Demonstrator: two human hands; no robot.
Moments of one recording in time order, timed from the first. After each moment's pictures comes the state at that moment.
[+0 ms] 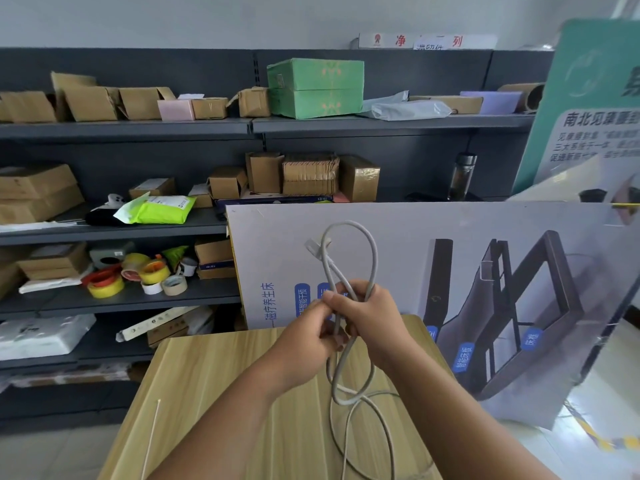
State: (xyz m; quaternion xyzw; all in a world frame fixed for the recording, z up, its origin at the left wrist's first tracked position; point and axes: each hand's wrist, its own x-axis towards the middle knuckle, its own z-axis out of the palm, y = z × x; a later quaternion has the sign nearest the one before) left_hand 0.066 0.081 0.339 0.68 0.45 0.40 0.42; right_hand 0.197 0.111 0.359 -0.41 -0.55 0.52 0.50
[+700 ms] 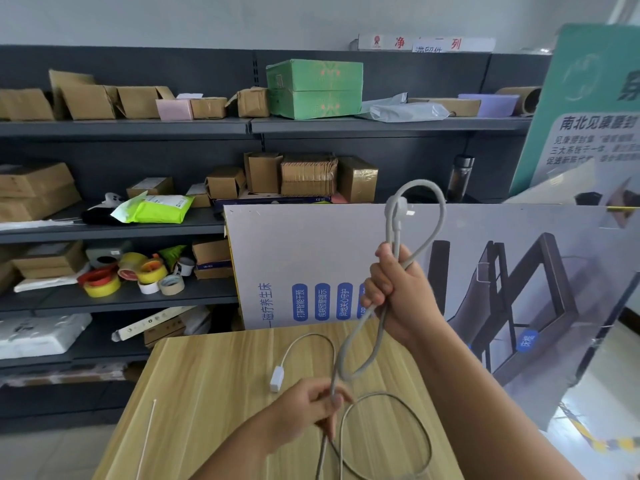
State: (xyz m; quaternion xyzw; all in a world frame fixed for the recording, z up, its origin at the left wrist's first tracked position) left_hand 0.053 0.054 0.256 0.60 0.43 0.28 0.60; right_hand 0.232 0.120 0.391 -0.27 -0.44 0.63 0.58
